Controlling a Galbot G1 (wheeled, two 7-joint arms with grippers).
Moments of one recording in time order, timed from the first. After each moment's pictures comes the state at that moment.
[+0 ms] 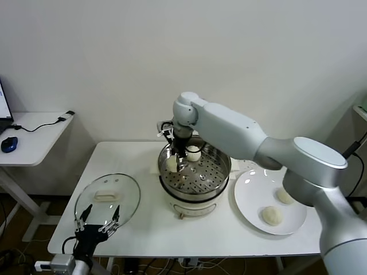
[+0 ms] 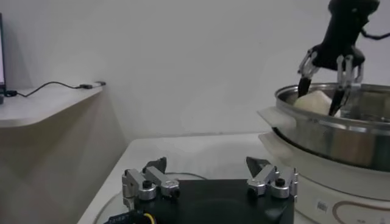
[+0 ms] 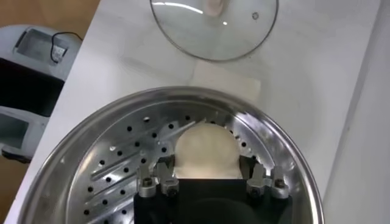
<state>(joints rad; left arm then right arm) 1.75 -1.53 -0.74 -2.22 -0.09 0.24 0.15 0.29 1.46 -0.88 0.91 -0.11 -0.44 -1.36</state>
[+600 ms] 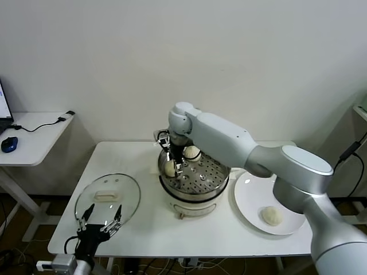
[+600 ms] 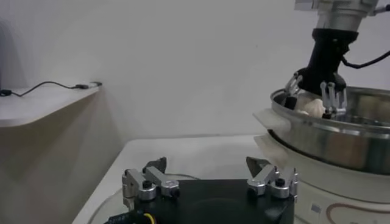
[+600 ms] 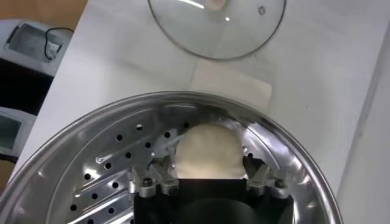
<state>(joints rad) 1.75 -1.53 -0.73 -2.22 -0.09 0.24 0.16 0.26 1.45 -0.86 0.93 -0.14 -0.45 -1.35</state>
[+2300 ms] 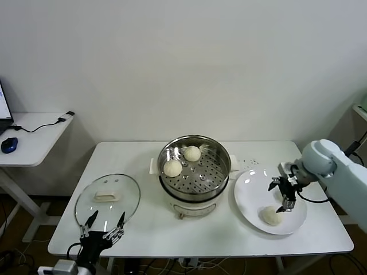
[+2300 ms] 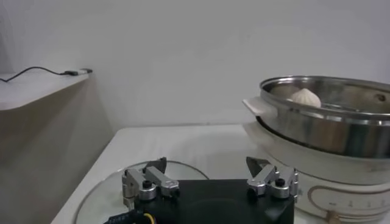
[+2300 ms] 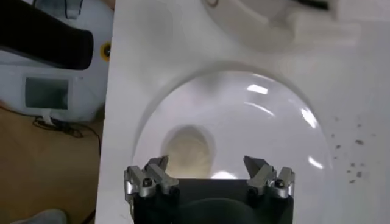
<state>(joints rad) 1.80 -1.53 -0.72 -2.23 -0.10 0.24 0.18 -0.44 0.62 -0.18 1.45 -0.32 -0.26 -1.42</state>
